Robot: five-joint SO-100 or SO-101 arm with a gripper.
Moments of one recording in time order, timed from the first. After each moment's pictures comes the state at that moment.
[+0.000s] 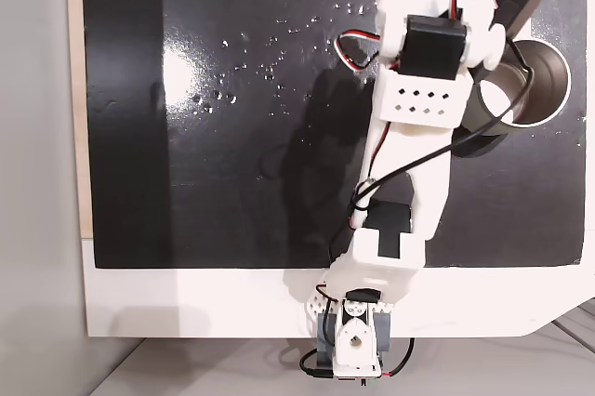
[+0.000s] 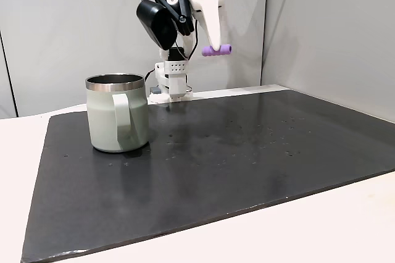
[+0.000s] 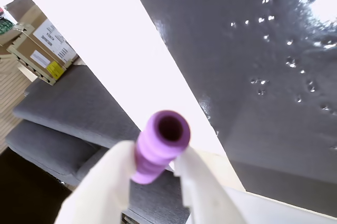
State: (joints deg) arm 8.3 67.5 26.6 86.0 17.1
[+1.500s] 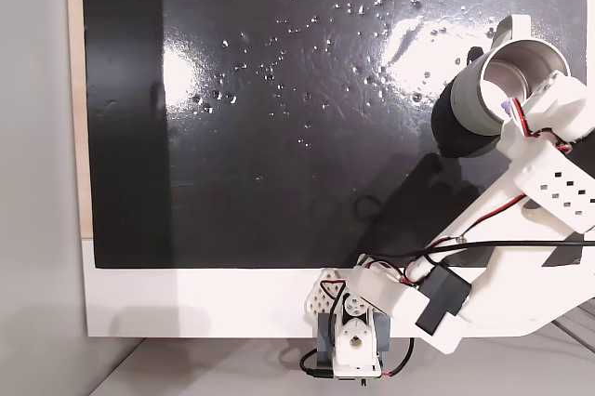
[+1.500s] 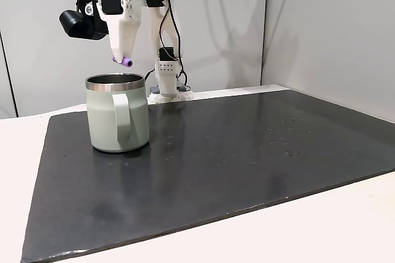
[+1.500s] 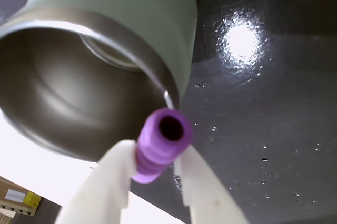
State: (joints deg) arm 36.1 82.5 50.6 102.1 2.5
